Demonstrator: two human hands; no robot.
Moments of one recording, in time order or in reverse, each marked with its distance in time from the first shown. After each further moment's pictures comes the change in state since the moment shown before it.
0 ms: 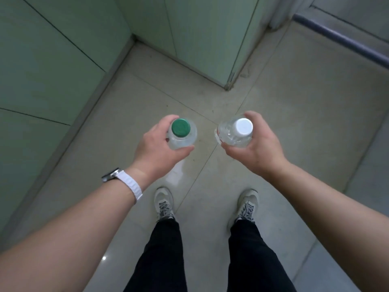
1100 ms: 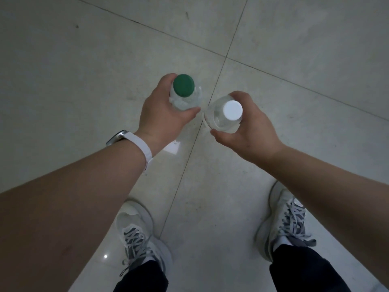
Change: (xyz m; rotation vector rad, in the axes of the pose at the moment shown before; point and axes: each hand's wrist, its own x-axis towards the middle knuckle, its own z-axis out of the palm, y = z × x) left_hand 0.204 -0.294 0.362 -0.022 -0.188 -0.032; right_hand 0.143 0.371 0.299 0.077 -0.067 0.187
